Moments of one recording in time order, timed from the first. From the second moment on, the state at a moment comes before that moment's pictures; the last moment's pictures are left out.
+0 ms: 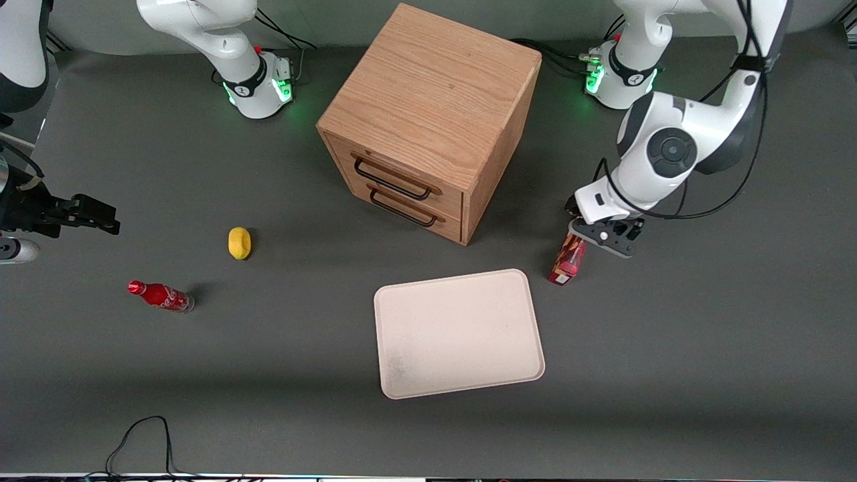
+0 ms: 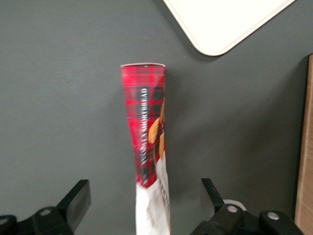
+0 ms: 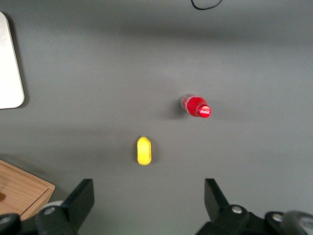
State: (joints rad) arm -0.09 0.13 -0.26 -2.25 -0.01 2.32 0.15
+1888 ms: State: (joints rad) arm -0.08 0.26 -0.25 -2.28 -0.01 2.49 0.22
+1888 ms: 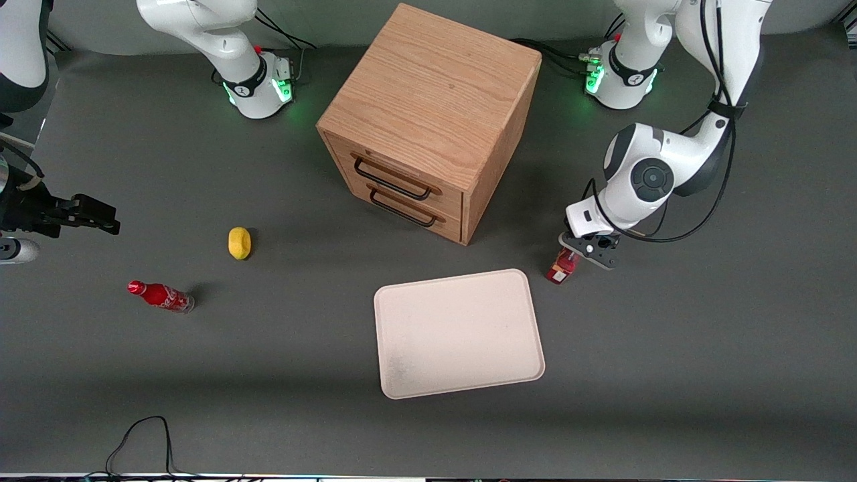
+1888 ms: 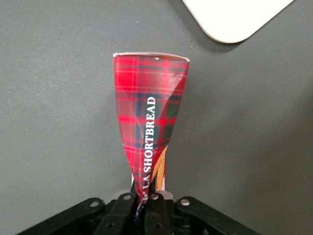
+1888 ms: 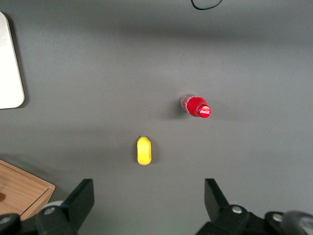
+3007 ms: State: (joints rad) arm -0.04 0.05 -0.18 -1.46 0.02 1.39 0.22
